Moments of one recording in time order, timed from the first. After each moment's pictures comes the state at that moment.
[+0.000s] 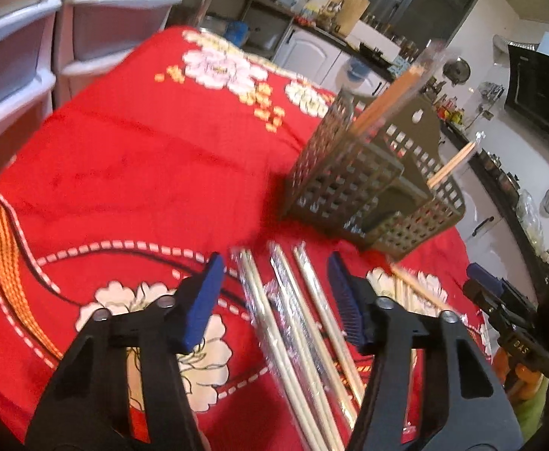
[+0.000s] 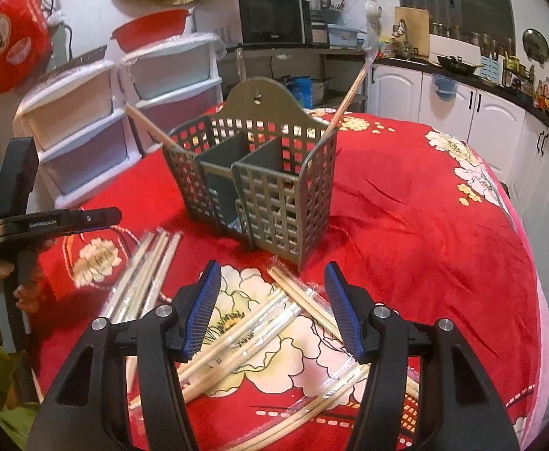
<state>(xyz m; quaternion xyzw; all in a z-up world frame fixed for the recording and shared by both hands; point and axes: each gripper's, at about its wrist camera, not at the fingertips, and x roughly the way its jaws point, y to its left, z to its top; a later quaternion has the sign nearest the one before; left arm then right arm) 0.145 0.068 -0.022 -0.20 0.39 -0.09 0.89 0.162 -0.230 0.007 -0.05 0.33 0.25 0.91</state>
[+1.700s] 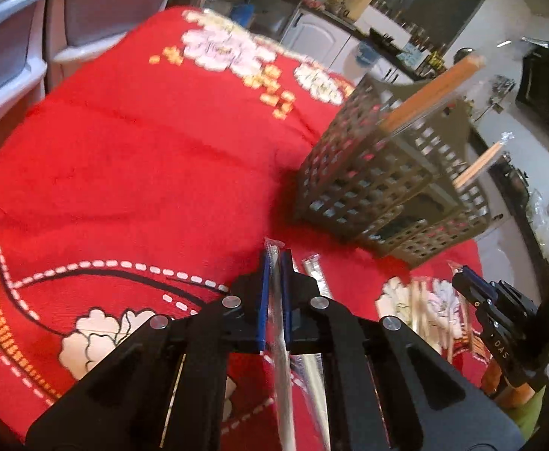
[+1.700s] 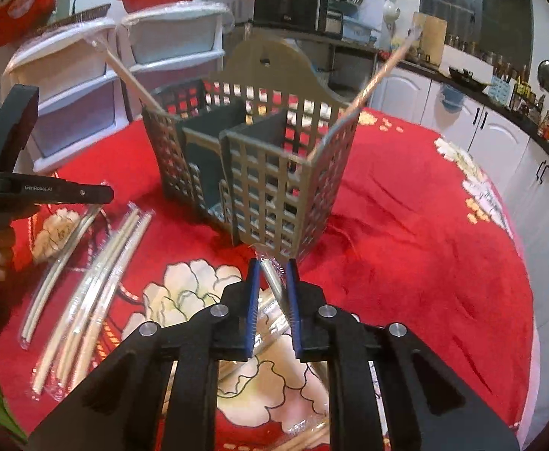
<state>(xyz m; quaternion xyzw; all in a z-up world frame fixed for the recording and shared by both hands) 0.176 0.065 -0.024 -0.19 0.42 -0.08 0.88 0.188 -0.208 -0.012 -0.12 0.33 0.24 0.91</state>
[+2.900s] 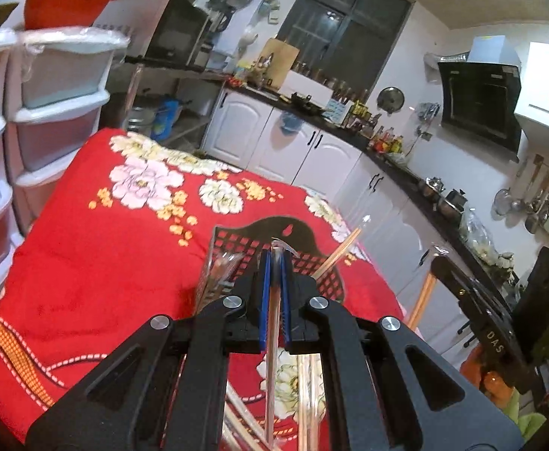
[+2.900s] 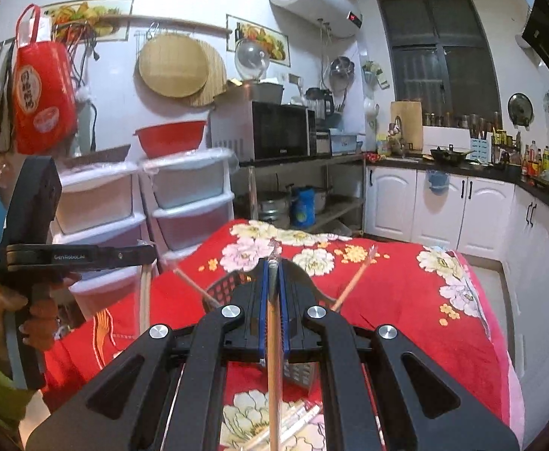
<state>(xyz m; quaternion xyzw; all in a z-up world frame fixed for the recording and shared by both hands) 0.149 0.033 0.118 -0.16 0.26 -0.18 0.93 0.130 -0.225 0.130 0.00 0.13 0.25 0.96</state>
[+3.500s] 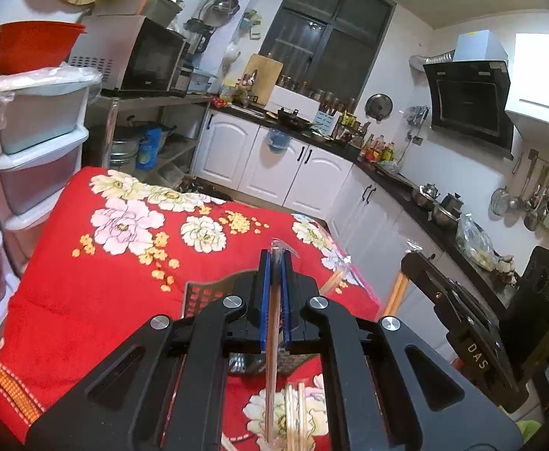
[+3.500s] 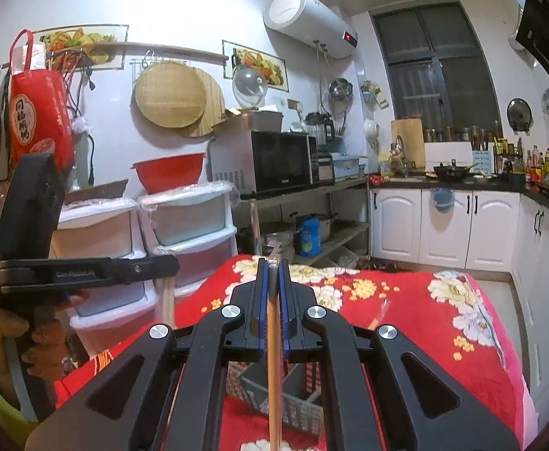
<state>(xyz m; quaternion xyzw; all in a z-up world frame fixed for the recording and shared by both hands) 0.178 0.006 0.158 -0.14 0.23 -0.19 0.94 0.163 -0.212 0.157 0.03 0.08 0.26 0.96</state>
